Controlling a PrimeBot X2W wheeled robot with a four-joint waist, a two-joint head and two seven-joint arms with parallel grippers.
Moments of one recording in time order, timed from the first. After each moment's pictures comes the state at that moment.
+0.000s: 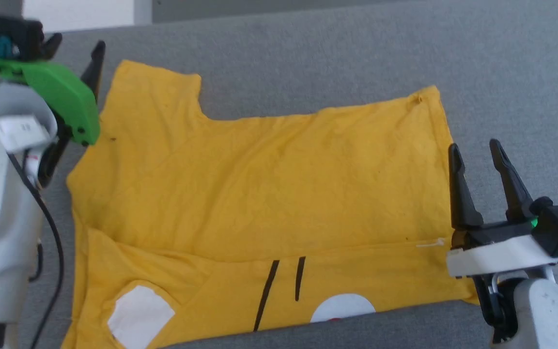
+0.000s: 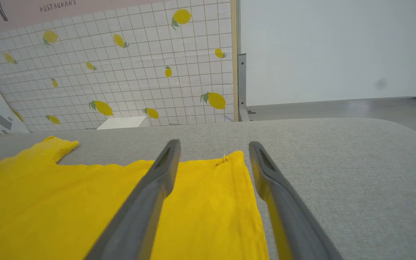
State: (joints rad) left arm -0.76 0.48 -0.25 0.34 -0.40 -0.09 0.28; right arm -0.14 -0.05 -0.01 -0.01 0.15 0.13 -0.21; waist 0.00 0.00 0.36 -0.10
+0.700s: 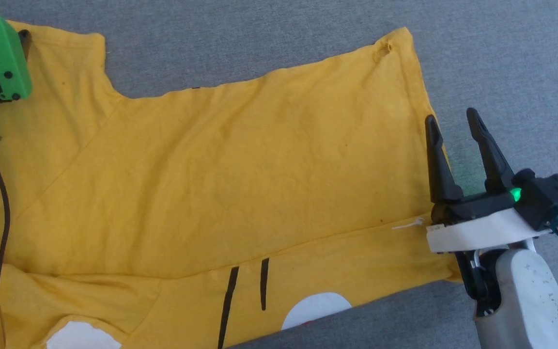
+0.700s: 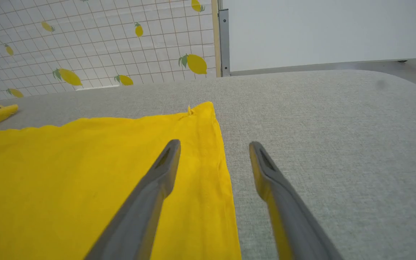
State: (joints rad) left arm -0.91 0.57 -0.20 0.33 -0.47 0.09 0.80; right arm -0.26 -0.05 0.06 0.04 0.19 0.13 -0.24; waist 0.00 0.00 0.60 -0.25
